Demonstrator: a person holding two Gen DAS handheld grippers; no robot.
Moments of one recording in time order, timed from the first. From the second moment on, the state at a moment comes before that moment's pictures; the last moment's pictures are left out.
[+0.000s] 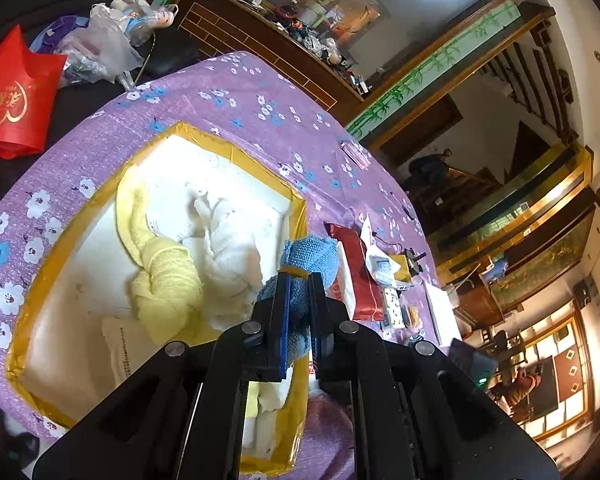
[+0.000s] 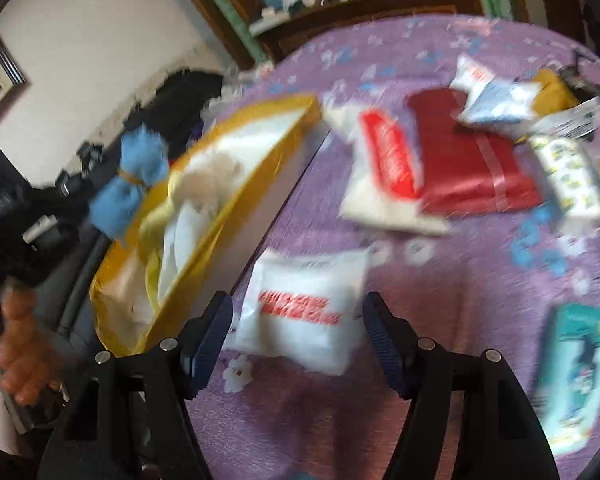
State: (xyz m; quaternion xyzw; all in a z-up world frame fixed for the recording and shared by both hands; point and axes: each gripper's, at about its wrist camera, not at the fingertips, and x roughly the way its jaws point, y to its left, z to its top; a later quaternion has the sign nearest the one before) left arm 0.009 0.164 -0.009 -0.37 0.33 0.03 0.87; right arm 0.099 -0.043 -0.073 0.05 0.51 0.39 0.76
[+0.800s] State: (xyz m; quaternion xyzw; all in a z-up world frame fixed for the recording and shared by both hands) left arm 0.010 0.162 -0.015 -0.37 0.34 0.06 0.86; right arm 0.070 -0.040 -0.053 -0.02 0.43 0.35 0.83
